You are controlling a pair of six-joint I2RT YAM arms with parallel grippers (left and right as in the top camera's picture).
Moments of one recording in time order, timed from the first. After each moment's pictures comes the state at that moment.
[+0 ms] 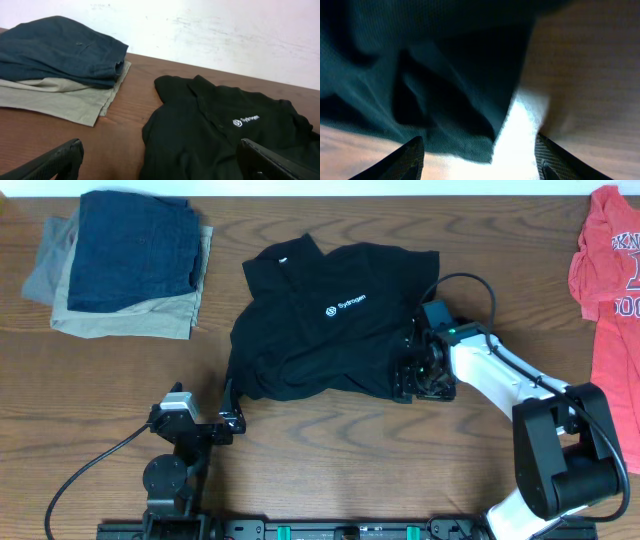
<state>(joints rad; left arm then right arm) -0.03 0.04 0.02 -0.11 0.05 -0.23 0.31 1.78 1.00 -0.74 -0.18 0.35</state>
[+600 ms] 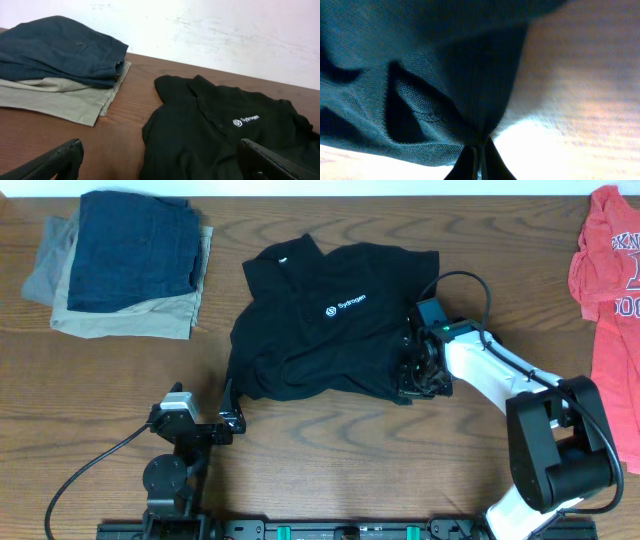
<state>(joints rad) -0.03 0.04 0.02 -0.11 0.05 -0.23 0.32 1.82 1.03 -0.78 -0.16 0.40</state>
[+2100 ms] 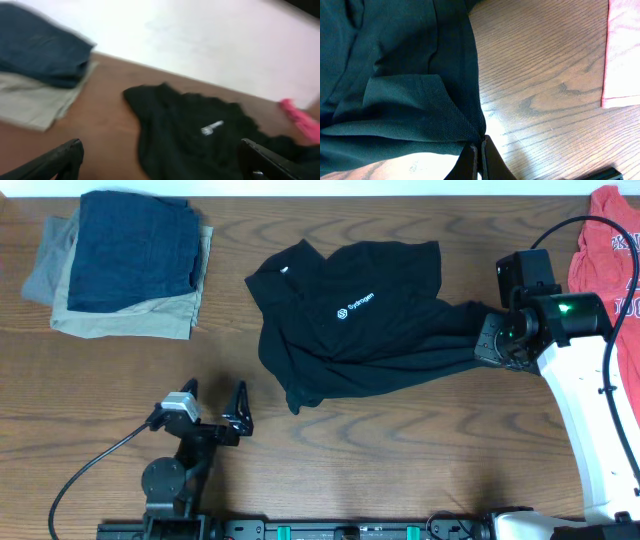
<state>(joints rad) -0.03 0.04 0.01 -0.02 0.21 -0.36 0.12 1.46 1.39 -1.27 0.19 0.49</state>
